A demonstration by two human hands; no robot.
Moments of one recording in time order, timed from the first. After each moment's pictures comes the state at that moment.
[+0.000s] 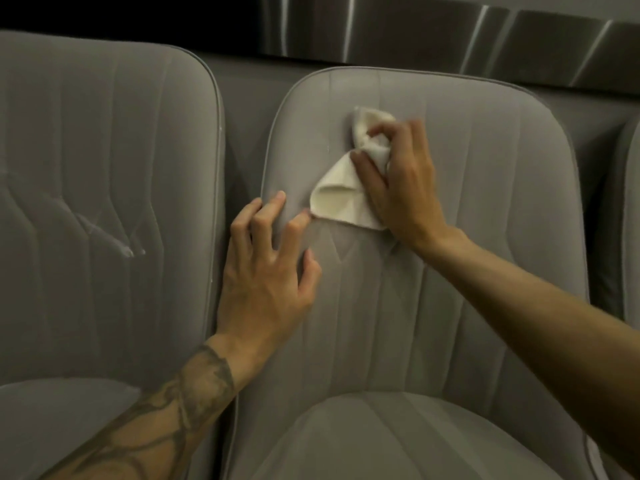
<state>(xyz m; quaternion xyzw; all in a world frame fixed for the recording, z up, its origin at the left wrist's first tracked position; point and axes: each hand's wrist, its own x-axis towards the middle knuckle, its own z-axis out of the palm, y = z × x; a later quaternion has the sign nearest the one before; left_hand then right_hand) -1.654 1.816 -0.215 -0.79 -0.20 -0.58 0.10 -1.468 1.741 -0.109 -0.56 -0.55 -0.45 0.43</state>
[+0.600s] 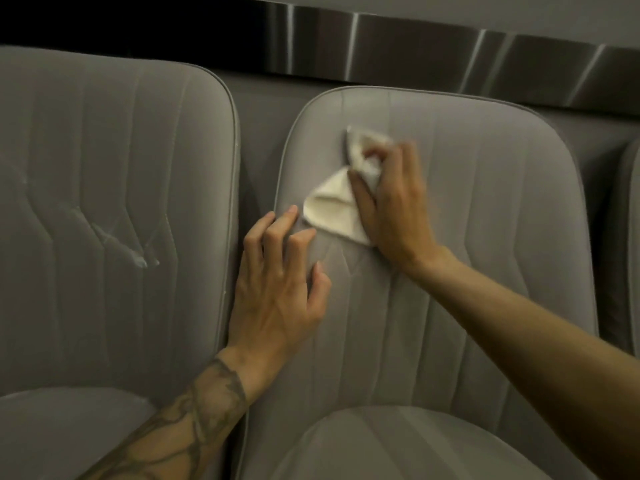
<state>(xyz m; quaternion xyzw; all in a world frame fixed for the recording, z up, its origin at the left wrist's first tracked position) -1.655 1.819 -0.216 -0.78 -0.17 -0.60 0.07 -1.485 1.757 -0.115 -0.56 -0.53 -0.49 0.41</state>
